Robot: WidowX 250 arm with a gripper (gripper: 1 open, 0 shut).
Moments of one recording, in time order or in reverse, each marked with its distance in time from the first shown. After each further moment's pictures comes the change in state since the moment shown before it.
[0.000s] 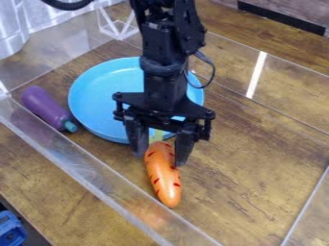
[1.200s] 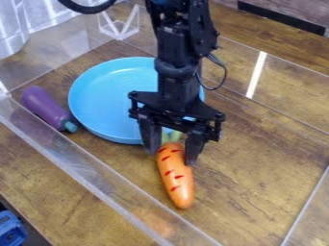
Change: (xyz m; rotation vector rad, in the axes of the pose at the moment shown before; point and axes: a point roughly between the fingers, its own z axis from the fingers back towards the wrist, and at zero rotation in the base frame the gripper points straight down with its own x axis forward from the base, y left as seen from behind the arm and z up) arm 0.017 -0.009 -0.015 0.002 -0.019 -0.067
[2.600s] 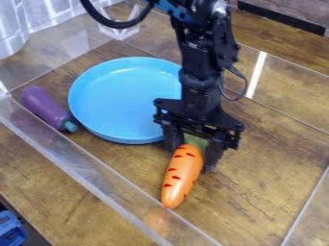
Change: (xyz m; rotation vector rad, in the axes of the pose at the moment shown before) arm 0.025 -0.030 -0.015 -0.026 -0.042 -0.110
